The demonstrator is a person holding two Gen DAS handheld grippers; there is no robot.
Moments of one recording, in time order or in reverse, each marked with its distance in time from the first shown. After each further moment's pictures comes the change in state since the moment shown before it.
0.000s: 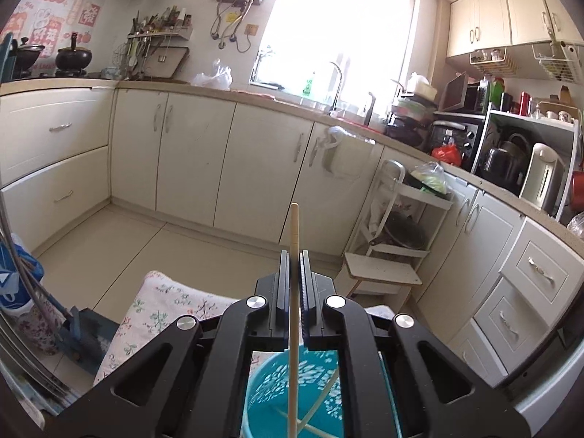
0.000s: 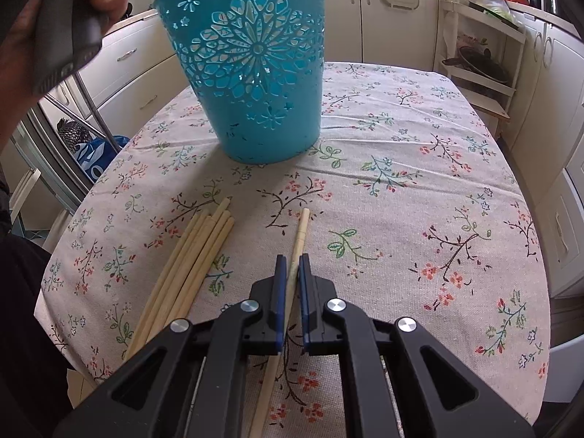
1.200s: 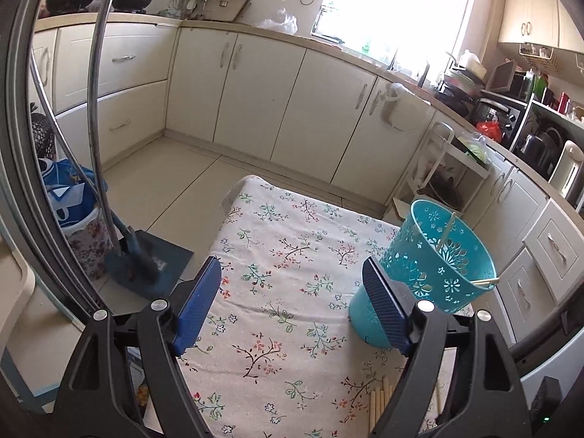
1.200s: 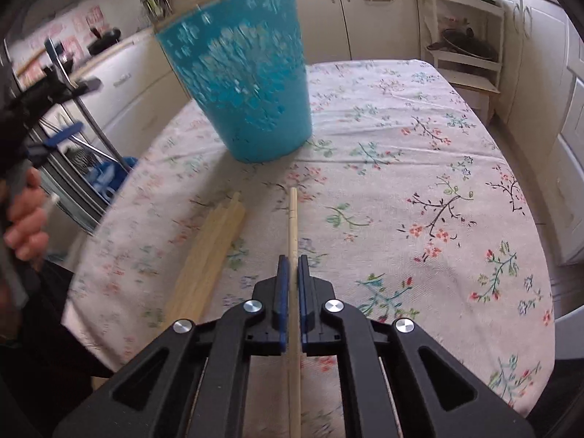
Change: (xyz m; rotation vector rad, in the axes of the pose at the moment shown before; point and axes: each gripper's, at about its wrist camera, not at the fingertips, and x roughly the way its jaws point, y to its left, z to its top) left arm -0.097 0.132 -0.086 -0.121 0.198 0.128; right arm -0.045 -0.004 -0.015 0.133 -0.053 0.095
